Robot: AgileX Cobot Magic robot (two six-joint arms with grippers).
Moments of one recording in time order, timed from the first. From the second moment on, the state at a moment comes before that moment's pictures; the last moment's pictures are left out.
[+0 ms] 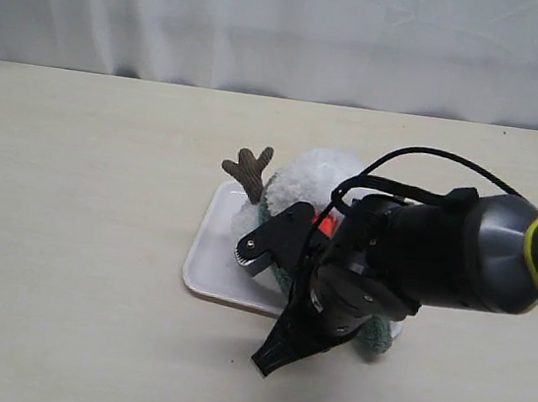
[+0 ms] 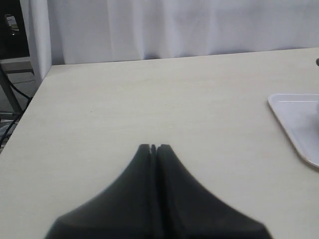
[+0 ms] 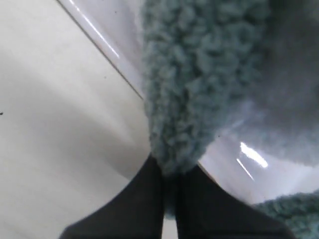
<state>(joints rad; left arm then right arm) -0.06 0.00 0.00 -0.03 0.35 0.08 0.77 1.83 -0.94 -0.46 0.57 0.40</state>
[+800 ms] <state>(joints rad) -0.06 0.00 0.00 -0.03 0.35 0.08 0.80 1.53 -0.82 -0.66 0.80 0.79</state>
